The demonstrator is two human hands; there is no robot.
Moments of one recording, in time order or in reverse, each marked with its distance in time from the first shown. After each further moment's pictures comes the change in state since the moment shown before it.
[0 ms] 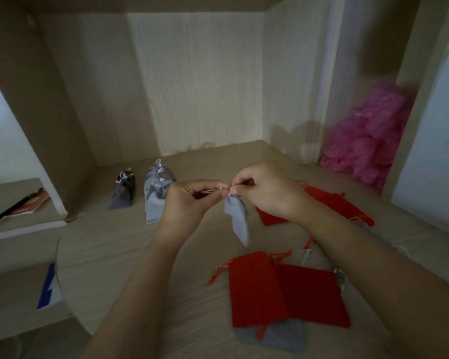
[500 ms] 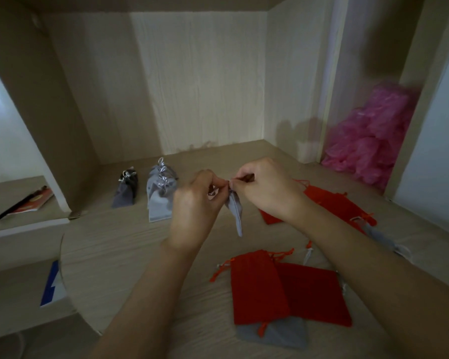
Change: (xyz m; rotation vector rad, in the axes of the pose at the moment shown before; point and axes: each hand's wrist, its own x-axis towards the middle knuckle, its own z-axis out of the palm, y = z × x) left_hand -0.003 -0.009 0.008 0.602 0.239 0.412; right_hand -0.003 -0.009 0.003 0.014 0.095 0.020
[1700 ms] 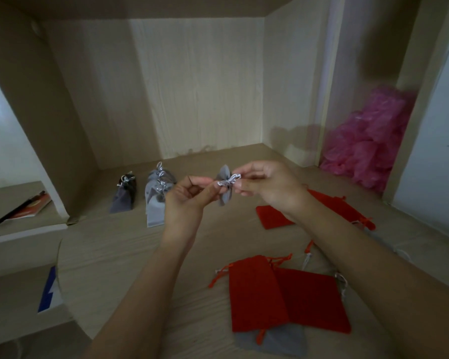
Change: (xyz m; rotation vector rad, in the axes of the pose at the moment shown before) left_hand 0.006 0.007 -0.002 -0.966 -0.022 -0.686; right_hand 0.009 0.026 0.003 0.693 -0.015 0.156
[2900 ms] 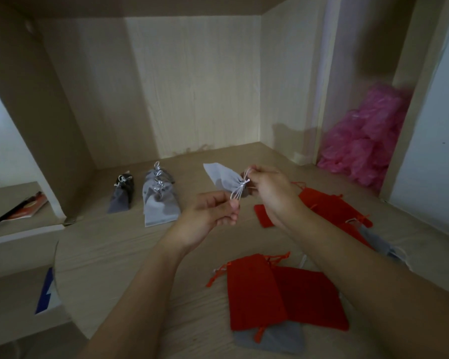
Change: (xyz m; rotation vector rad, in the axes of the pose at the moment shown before) left_hand 0.000 -0.007 -0.001 0.149 -0.521 -0.261; right_hand 0.006 0.010 0.014 0.134 0.302 0.146
